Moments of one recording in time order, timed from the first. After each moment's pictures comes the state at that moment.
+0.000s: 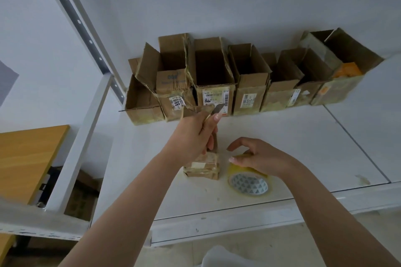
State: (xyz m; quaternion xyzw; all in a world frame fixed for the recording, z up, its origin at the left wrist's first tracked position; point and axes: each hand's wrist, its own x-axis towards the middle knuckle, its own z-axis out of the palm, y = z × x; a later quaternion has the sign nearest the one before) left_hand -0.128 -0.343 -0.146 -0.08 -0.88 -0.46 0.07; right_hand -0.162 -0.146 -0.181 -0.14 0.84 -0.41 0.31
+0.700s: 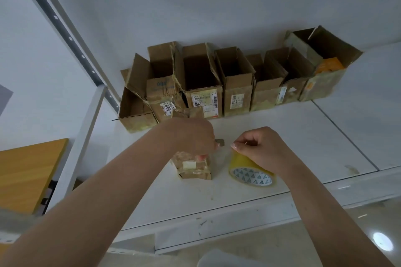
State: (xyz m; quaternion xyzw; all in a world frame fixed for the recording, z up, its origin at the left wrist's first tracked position) left_hand -0.143 -0.304 -0.079 -0.11 -0.95 -0.01 -0.30; right_hand -0.144 -0.125 -0.162 -0.11 0.88 -0.45 0.11
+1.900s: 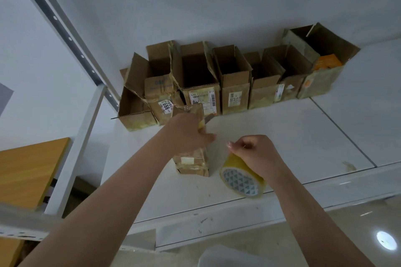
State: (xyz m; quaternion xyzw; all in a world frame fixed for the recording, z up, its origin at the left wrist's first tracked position) left_hand -0.138 -0.318 -0.109 -0.04 -0.99 -0.10 -0.10; right_hand -0.131 -0.133 -0.181 -0.01 0.86 -0.49 0.11
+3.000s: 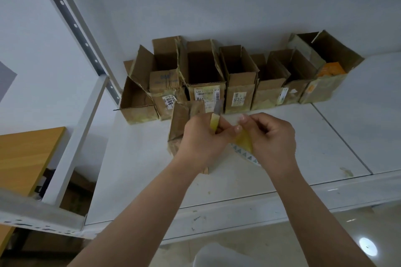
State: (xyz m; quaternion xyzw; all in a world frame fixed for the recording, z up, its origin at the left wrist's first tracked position) left_hand -0.100 -0.285 -0.118 0.05 -0.83 -0.55 0.05; right_hand -0.124 -0.142 -0.153 -0.07 0.83 -0.53 -0.18
